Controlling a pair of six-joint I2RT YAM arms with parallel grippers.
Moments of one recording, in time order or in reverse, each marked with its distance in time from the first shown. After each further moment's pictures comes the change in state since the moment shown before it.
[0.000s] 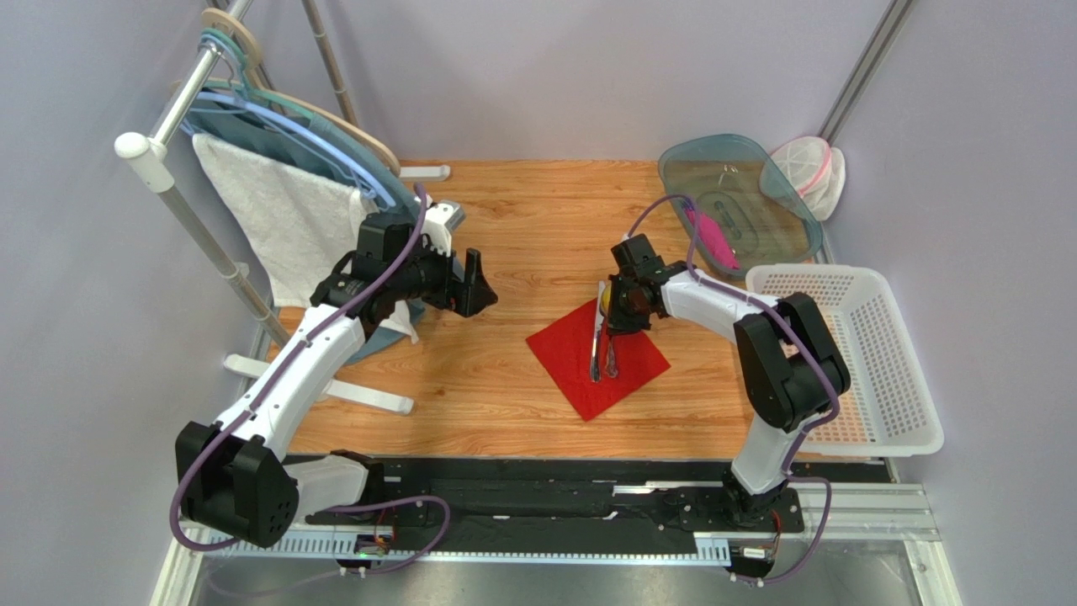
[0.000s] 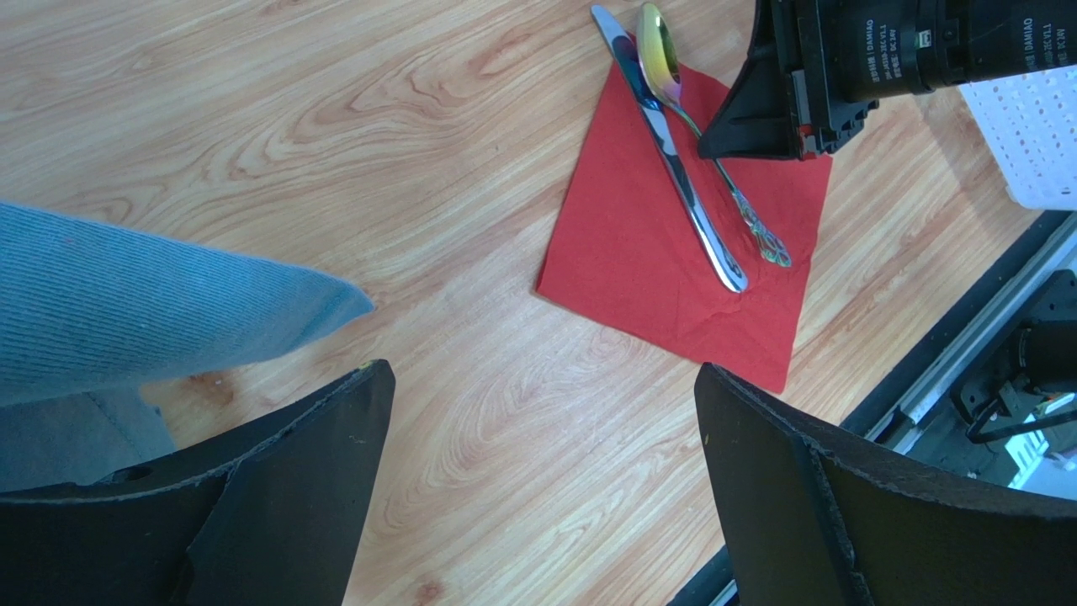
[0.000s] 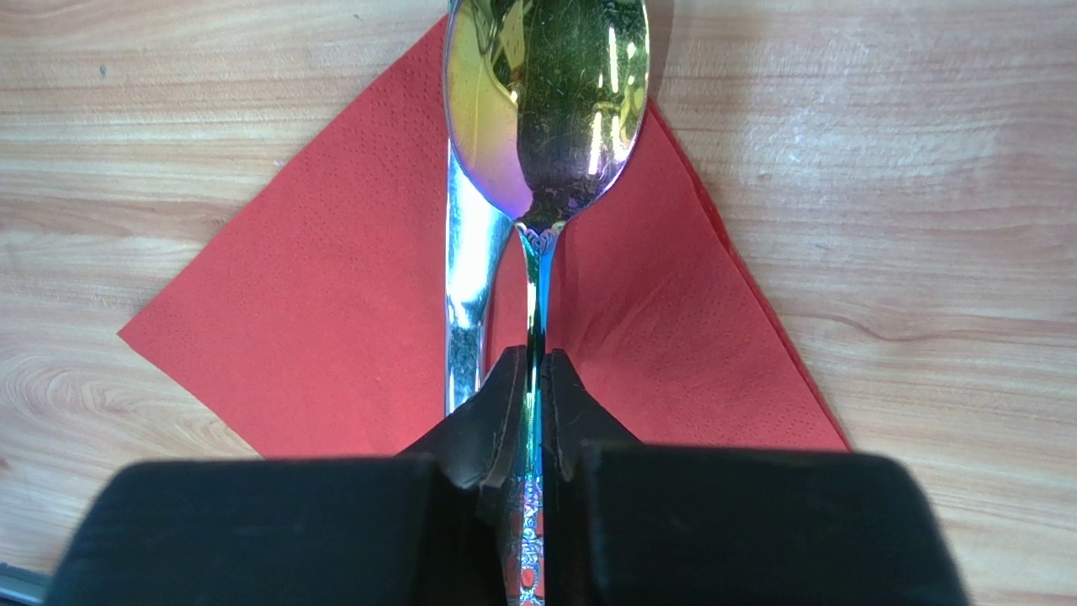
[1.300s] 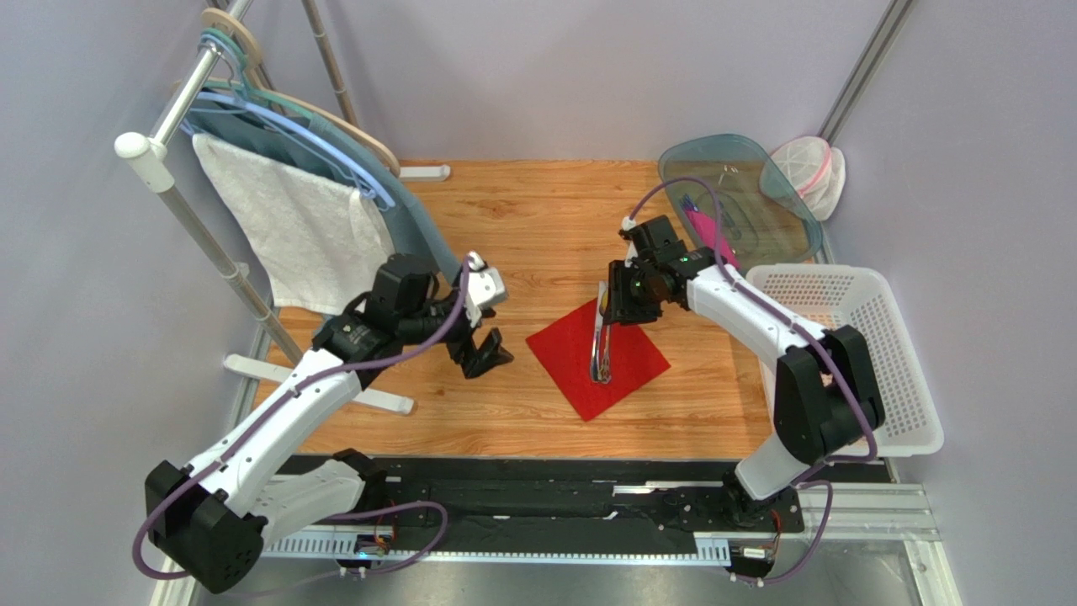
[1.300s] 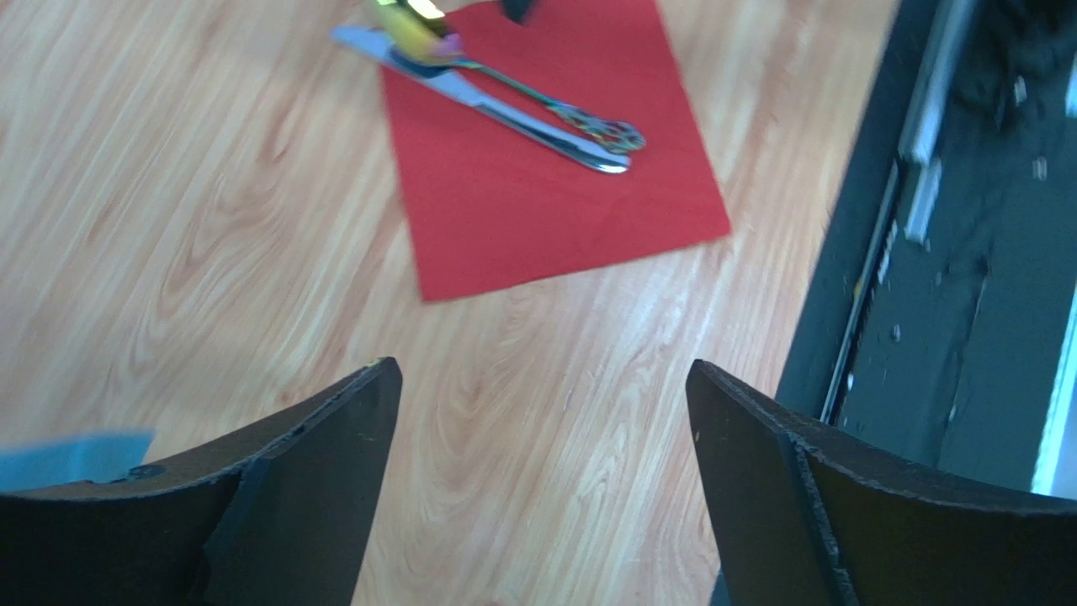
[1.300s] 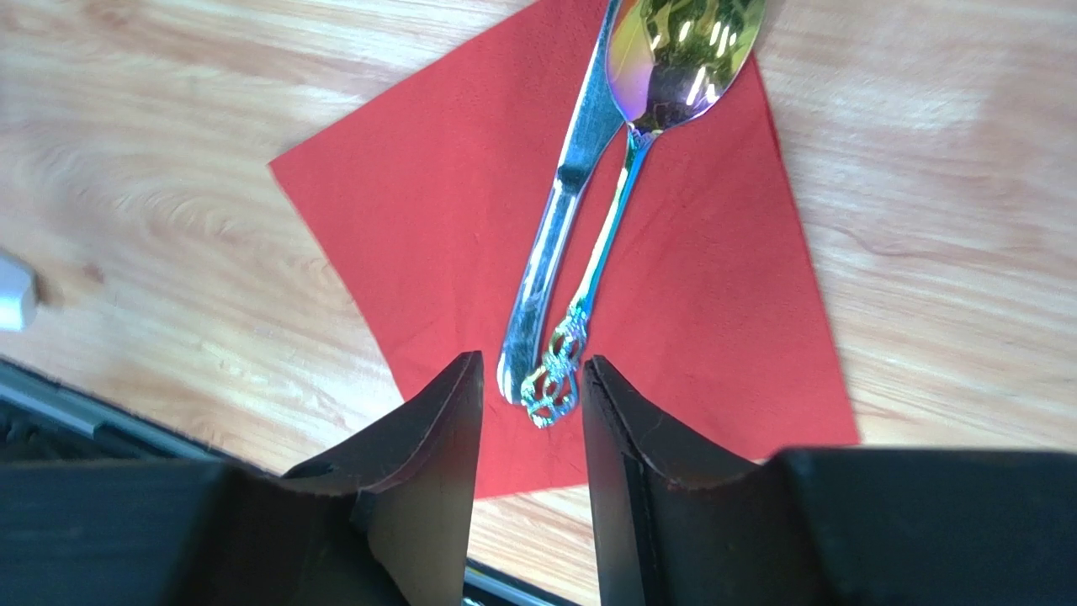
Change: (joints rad) left arm -0.217 -0.189 -0.134 -0.023 0.113 0.415; right arm -0.027 -0.175 0.066 -0.182 -0.142 -0.163
